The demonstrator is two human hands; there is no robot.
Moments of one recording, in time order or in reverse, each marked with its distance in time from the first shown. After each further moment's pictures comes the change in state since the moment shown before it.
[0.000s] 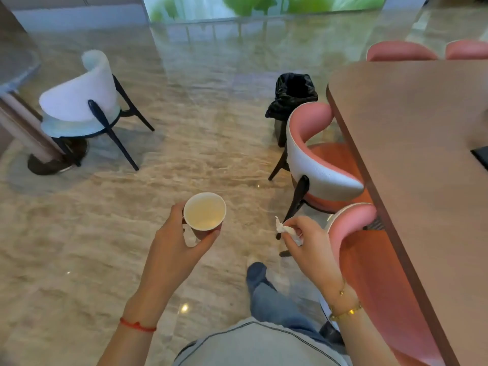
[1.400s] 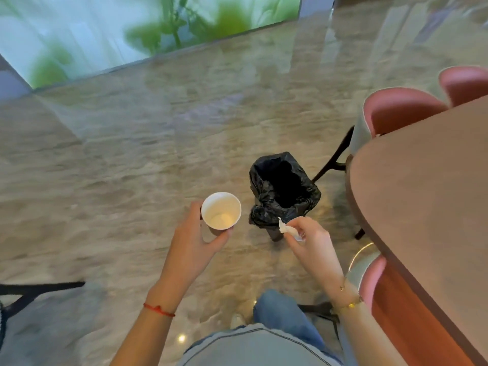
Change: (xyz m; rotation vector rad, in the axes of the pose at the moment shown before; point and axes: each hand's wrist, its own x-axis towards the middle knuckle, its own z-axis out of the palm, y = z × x) left_hand 1.018 -0.033 0.182 -0.061 -0.343 0.259; right_hand 0.918 0.112 0.026 -0.047 0.286 0.262
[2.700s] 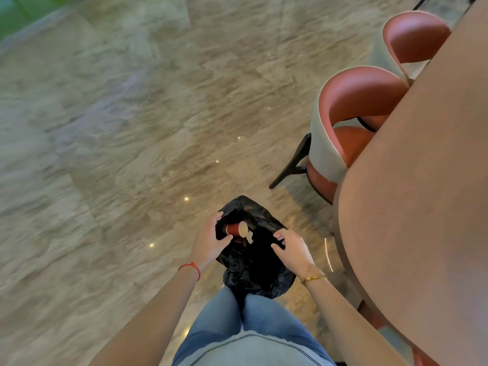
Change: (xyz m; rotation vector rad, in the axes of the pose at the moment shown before) left_hand 0.514 -0.085 0.273 0.105 -0.721 -0.132; right_hand 0.399 0.222 0.057 0.008 -0.156 0.723
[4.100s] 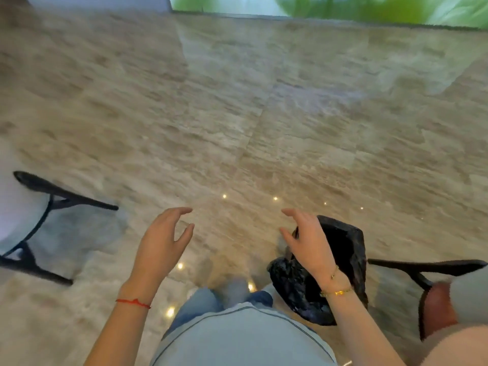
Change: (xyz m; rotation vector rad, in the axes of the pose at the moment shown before) left_hand -0.430 -0.070 -0.011 0.012 1.019 -0.514; right_hand -0.161 -0.172 0.061 -0.347 -0.339 -1.124
